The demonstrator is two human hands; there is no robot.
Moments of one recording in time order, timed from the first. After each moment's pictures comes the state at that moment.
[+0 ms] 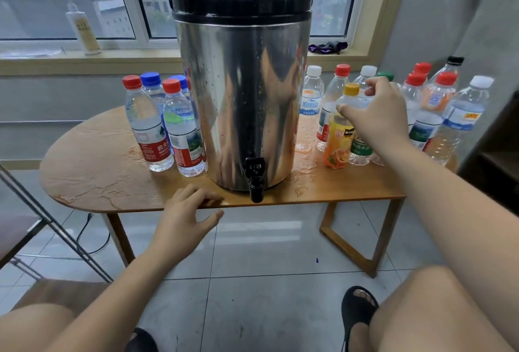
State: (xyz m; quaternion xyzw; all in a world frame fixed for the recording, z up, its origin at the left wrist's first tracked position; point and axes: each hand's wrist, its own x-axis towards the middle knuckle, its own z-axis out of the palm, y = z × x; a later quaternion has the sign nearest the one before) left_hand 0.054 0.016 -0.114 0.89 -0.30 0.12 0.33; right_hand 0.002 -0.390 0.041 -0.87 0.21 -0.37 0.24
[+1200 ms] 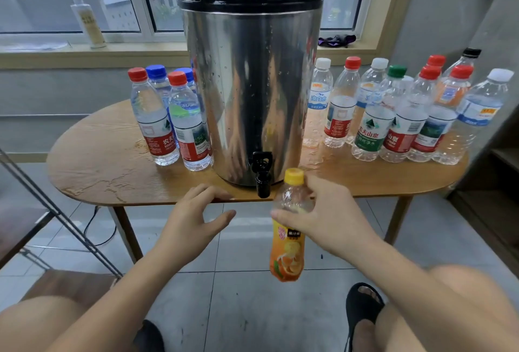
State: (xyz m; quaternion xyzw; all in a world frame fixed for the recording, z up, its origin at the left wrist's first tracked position) left_hand 0.030 0.014 -0.100 0.87 -0.31 0.07 0.38; right_hand -0.095 -0.251 -0.037 -0.92 0.07 -0.13 0.36
